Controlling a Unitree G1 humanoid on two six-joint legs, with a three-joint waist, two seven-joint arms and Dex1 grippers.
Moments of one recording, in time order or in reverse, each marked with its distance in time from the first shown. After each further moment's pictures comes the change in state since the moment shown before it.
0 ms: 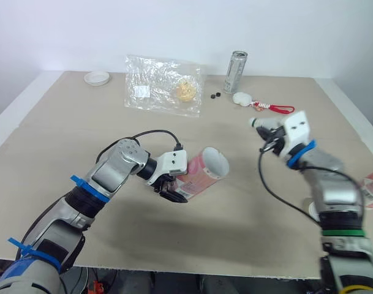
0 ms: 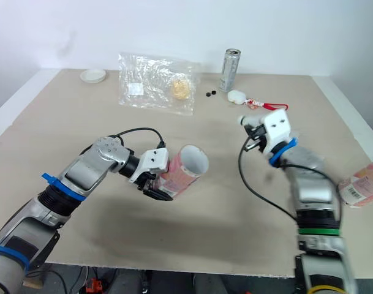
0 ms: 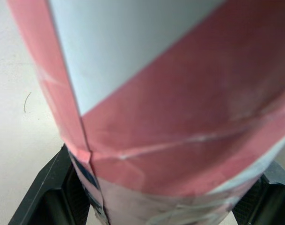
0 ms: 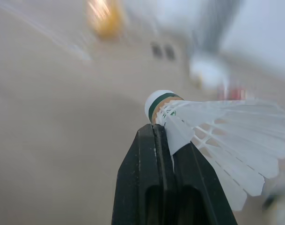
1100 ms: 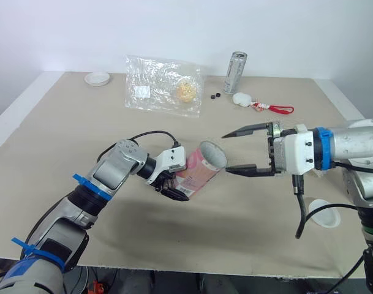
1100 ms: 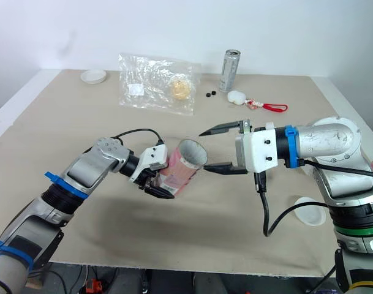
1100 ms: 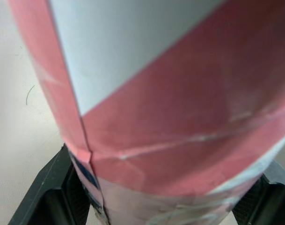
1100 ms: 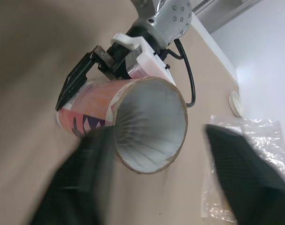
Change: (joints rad) left arm -0.005 -0.029 0.029 0.054 -0.029 0.046 0.002; right arm -0.087 -0.167 0.142 -0.292 0.129 -0.248 0.524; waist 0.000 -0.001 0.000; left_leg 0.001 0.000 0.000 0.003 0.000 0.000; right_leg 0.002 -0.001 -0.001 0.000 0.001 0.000
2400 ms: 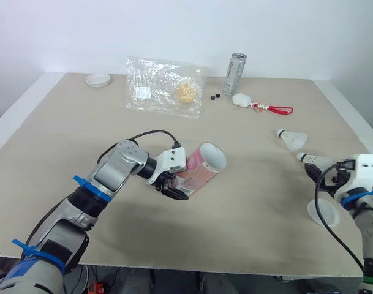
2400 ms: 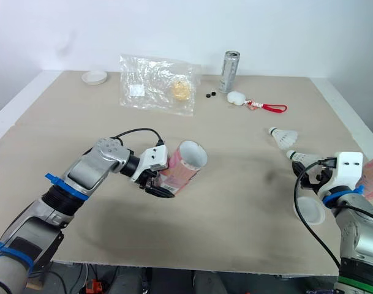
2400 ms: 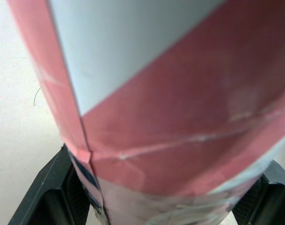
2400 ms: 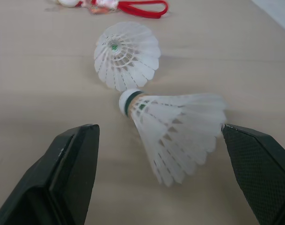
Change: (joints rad) left arm 0.014 -0.005 0.003 -0.008 0.029 -0.034 0.022; right arm 0.444 0.281 -0.532 0.364 0.007 0.499 -0.820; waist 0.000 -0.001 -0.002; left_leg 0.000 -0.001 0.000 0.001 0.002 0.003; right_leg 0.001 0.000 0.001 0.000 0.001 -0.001
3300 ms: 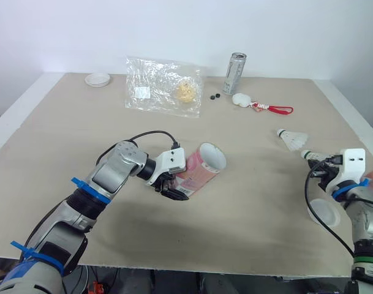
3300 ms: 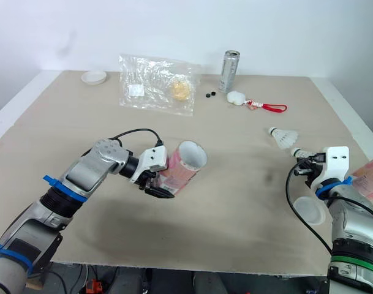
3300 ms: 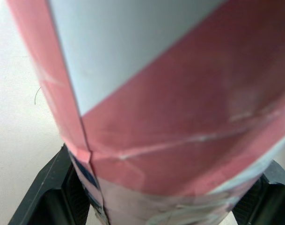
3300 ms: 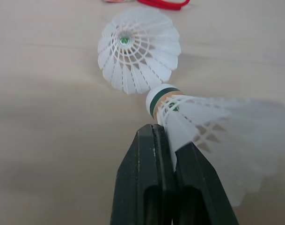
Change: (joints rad) left arm 0.016 0.008 0.006 -0.030 -0.002 0.015 0.016; right arm -0.136 -0.043 0.078 0.278 -0.062 -0.180 0.095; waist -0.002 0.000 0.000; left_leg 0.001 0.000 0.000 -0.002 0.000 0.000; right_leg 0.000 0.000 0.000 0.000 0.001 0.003
